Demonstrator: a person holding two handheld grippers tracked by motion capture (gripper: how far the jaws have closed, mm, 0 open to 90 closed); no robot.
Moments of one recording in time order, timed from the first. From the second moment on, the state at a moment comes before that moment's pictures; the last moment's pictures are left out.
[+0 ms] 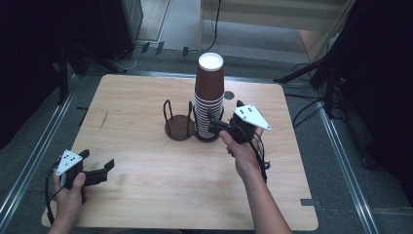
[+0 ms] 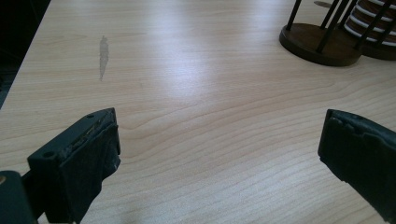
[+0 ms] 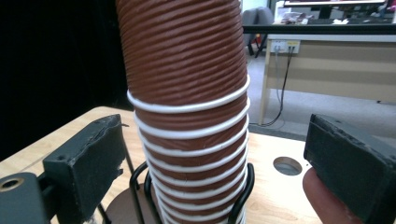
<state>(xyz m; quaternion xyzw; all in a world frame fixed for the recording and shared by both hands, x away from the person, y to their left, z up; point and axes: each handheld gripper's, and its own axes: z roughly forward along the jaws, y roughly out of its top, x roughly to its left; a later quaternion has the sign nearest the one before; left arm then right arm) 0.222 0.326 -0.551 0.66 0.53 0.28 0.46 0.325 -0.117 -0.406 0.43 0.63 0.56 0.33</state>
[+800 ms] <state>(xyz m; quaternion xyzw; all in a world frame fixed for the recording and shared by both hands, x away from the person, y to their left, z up) 0.223 0.326 -0.551 0.66 0.53 0.28 0.46 0.347 -0.097 -0.395 0.44 0.63 0.55 0.32</state>
